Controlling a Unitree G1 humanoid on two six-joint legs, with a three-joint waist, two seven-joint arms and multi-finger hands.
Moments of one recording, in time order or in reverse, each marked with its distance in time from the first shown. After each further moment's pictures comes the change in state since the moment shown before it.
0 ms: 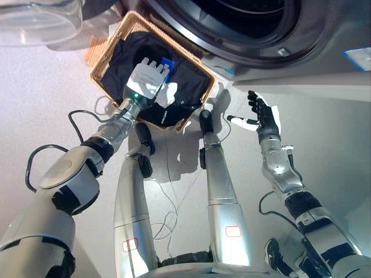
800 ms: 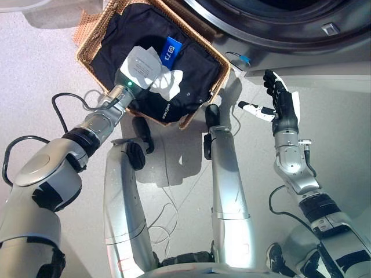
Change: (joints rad) left arm -0.049 0.129 -0.030 -0.136 0.108 0.039 0.002; right arm 0.070 -0.094 -0.038 -0.180 -0.003 -0.044 -0.050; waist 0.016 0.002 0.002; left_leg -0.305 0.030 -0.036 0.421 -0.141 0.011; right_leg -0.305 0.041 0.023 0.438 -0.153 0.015
